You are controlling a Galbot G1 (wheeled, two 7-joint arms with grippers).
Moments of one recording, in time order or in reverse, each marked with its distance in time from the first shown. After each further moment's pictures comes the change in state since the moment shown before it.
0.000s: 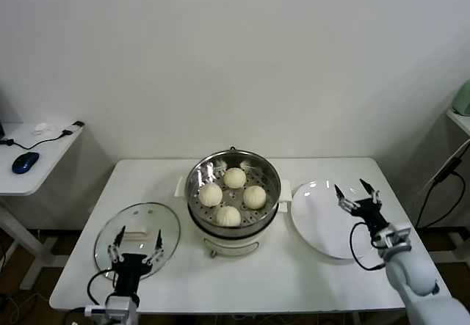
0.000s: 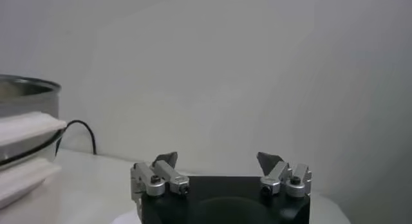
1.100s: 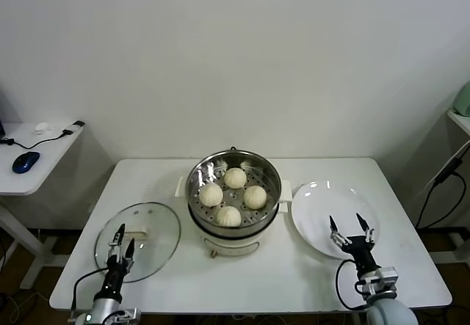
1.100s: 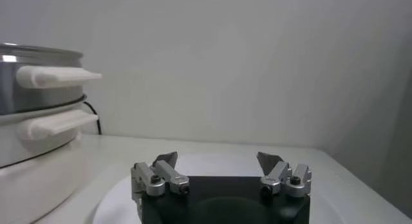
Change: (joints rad) left arm -0.221 0.127 -0.042 0.545 1.037 -0.041 -0.257; right arm -0.153 0.264 0.117 0.013 -0.192 0.092 -0.015
